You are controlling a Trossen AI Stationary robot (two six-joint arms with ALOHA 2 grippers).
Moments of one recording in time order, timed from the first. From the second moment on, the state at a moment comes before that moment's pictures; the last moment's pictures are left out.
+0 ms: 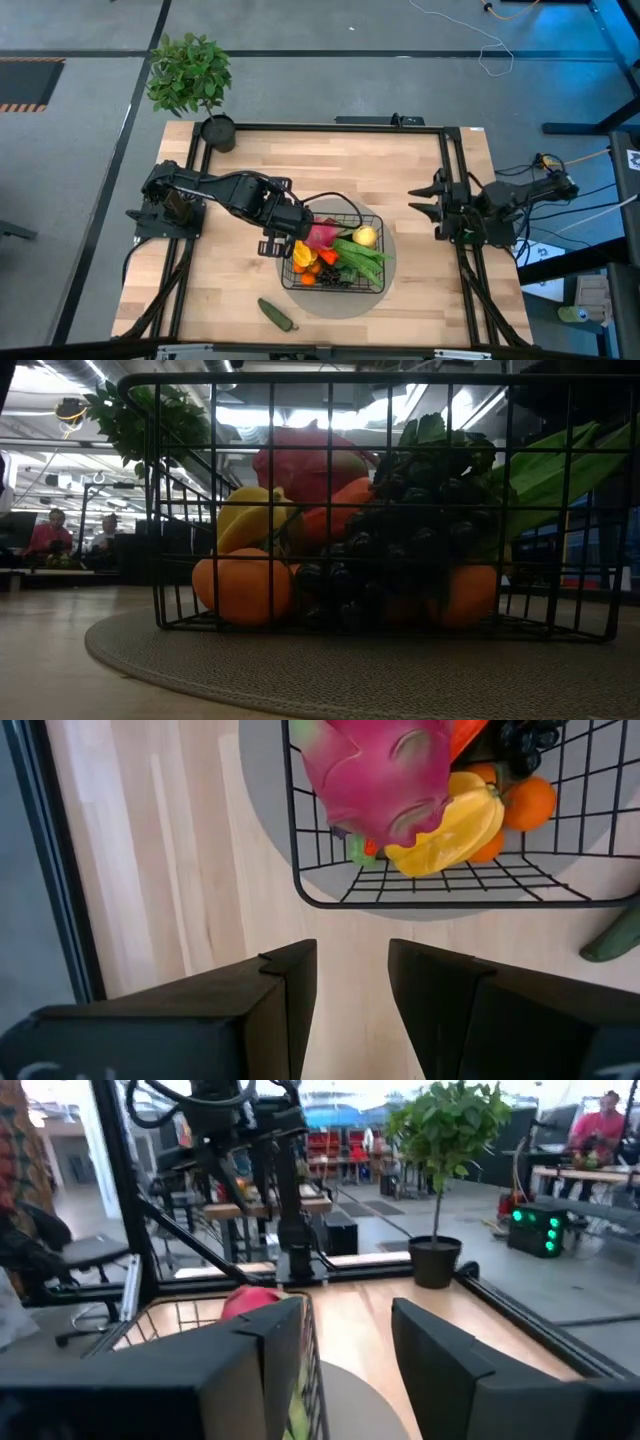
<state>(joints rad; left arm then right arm) -0.29 1.80 2.03 -1.53 -0.30 -0.17 0.33 0.20 0.26 0.00 0.42 0.04</state>
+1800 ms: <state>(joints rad) -0.62 1.82 2.04 -1.36 -0.26 -0.43 0.17 0.01 0.01 0.12 0.43 0.33</state>
